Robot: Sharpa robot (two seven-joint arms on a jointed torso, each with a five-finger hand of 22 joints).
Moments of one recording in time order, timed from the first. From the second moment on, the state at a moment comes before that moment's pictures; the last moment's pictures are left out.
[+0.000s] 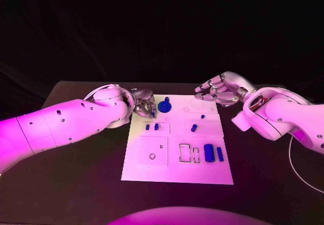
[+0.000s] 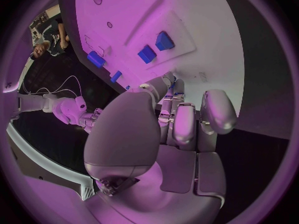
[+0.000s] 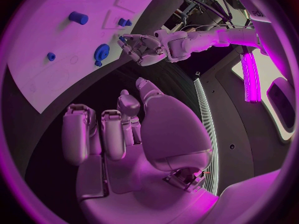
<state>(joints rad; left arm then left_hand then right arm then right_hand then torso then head) 1.23 -0.67 -0.01 1.37 -1.42 -0.02 -0.23 1.45 -0.14 0.49 0.00 0.09 1.14 0.12 0.10 0.11 1.27 0.05 0.09 0.08 1.46 -0.04 1.31 1.06 0.10 1.46 0.06 1.11 1.24 1.26 -0.98 -0.01 1.73 -0.91 -0.39 -0.06 1.30 -0.04 0.10 0.11 0.35 1.02 0.14 0.08 0.07 1.30 0.04 1.01 1.15 1.47 -0.02 1.47 1.31 0.05 1.44 0.08 1.41 1.25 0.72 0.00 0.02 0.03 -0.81</state>
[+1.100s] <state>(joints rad) 1.23 -0.65 -0.01 1.36 -1.43 0.01 -0.24 1.43 -0.16 0.50 0.00 0.09 1.13 0.13 0.08 0.11 1.26 0.06 0.07 0.08 1.47 -0.03 1.32 1.05 0.10 1.46 0.06 1.11 1.24 1.26 -0.98 -0.01 1.73 -0.91 -0.39 -0.06 1.30 -0.04 0.10 0.11 0.35 1.02 0.14 0.08 0.07 1.30 0.04 1.01 1.15 1.47 -0.02 1.47 1.31 0.05 1.44 0.08 1.41 1.25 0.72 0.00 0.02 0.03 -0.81</state>
